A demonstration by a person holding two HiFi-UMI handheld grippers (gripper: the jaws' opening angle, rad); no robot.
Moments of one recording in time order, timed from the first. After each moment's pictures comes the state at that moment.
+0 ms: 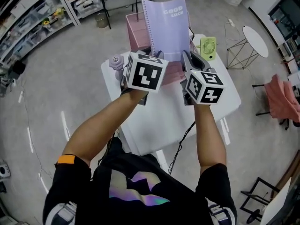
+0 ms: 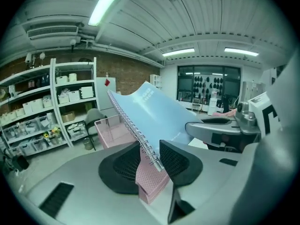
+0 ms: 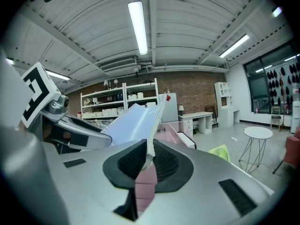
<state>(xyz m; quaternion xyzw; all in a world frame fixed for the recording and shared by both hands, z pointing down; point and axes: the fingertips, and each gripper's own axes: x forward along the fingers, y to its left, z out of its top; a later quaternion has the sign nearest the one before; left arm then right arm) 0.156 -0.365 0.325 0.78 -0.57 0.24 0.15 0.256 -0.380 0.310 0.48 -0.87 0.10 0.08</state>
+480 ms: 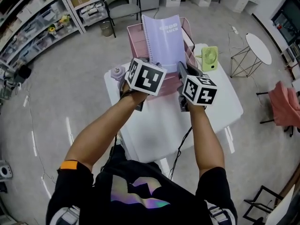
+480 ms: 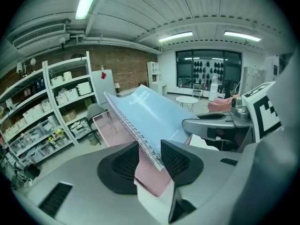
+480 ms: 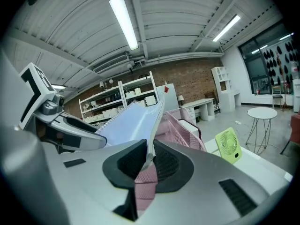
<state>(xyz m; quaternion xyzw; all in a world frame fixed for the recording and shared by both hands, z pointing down) 0.147 -0.382 0.348 0.75 -0.55 0.32 0.16 0.248 -0.411 0.352 0.47 -0.86 0.18 0.08</state>
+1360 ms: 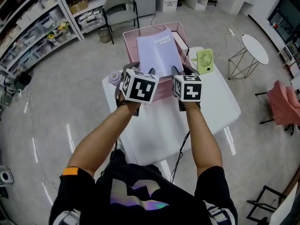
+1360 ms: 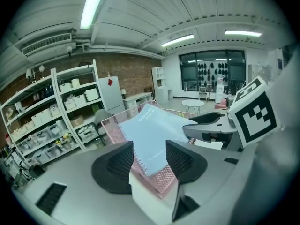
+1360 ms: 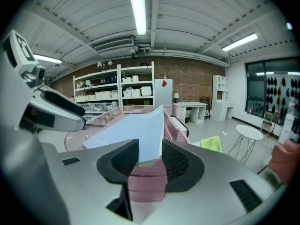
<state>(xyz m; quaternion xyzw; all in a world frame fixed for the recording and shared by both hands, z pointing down) 0.140 -0.373 0.344 0.74 -0.59 0.30 0.12 0.261 -0.424 0.371 0.51 -0.83 0.12 0.19</state>
